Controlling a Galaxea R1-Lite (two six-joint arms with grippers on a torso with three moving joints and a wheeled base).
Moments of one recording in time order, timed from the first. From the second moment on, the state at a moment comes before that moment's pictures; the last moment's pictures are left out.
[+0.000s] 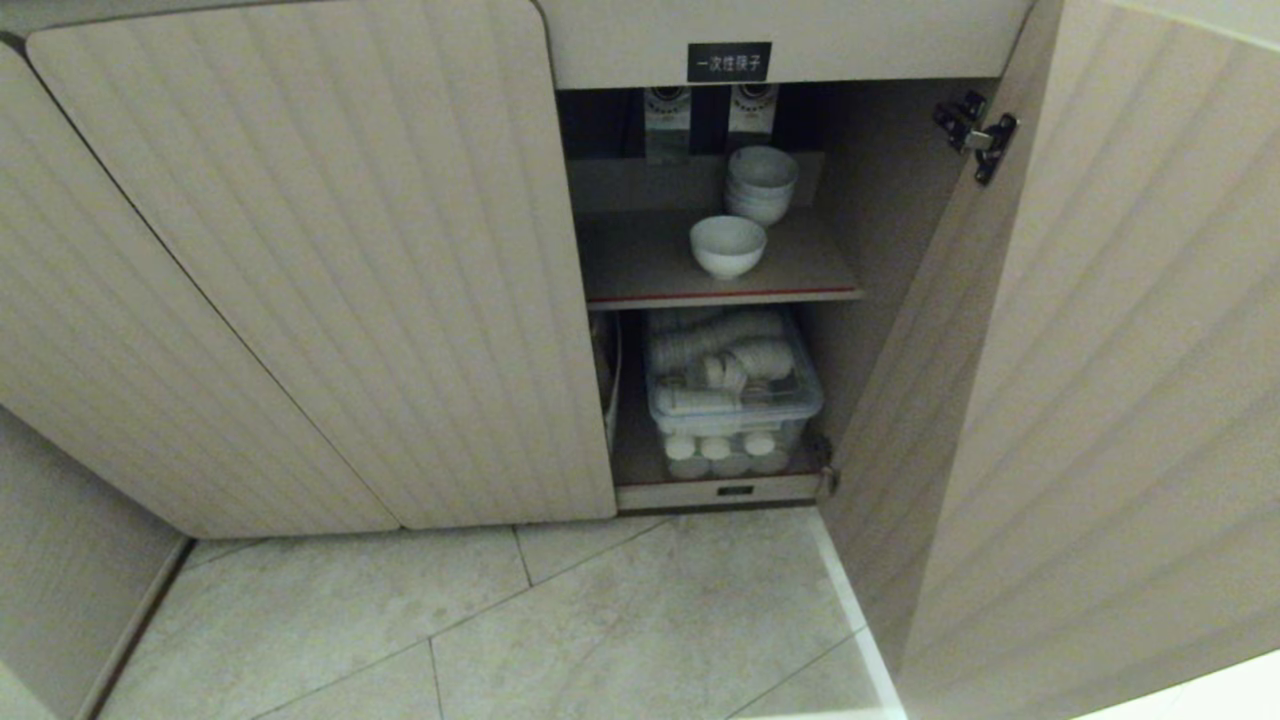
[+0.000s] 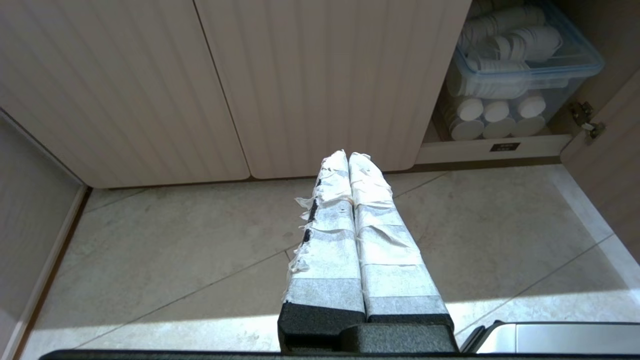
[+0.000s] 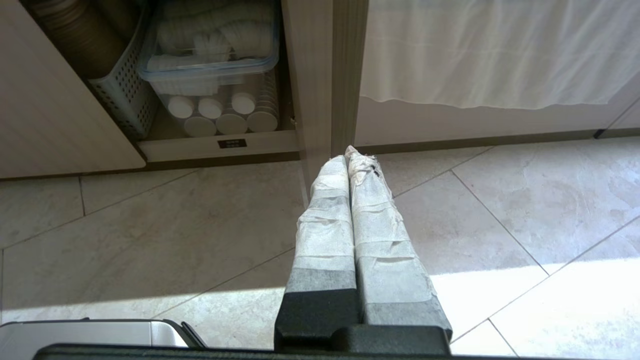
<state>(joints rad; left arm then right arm) 0.00 0.00 0.00 0.00 -0.01 0.00 -0.01 0.00 0.00 0.00 -0.03 0.02</state>
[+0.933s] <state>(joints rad) 0.00 0.00 0.00 0.00 -0.01 0.00 -0.01 0.00 0.00 0.00 -0.05 0.03</state>
